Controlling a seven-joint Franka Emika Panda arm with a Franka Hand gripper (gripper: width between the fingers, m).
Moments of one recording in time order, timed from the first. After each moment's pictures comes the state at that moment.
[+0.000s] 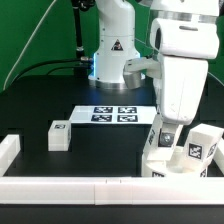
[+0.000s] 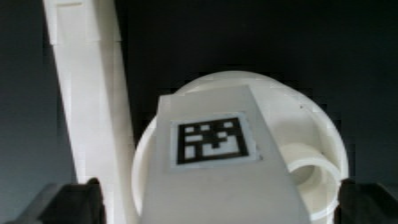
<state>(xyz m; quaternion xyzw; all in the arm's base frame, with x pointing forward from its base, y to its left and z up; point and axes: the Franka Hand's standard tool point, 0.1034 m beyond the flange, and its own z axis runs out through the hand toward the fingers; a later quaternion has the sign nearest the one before) 0.617 0.039 0.077 0.74 0.67 -0.02 0.06</state>
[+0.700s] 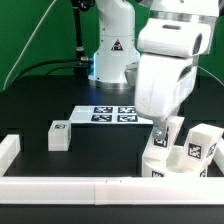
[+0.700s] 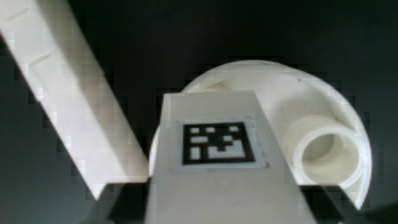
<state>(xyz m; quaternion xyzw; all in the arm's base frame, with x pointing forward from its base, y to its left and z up) 0.616 0.039 0.076 0.85 0.52 -0.01 0.06</state>
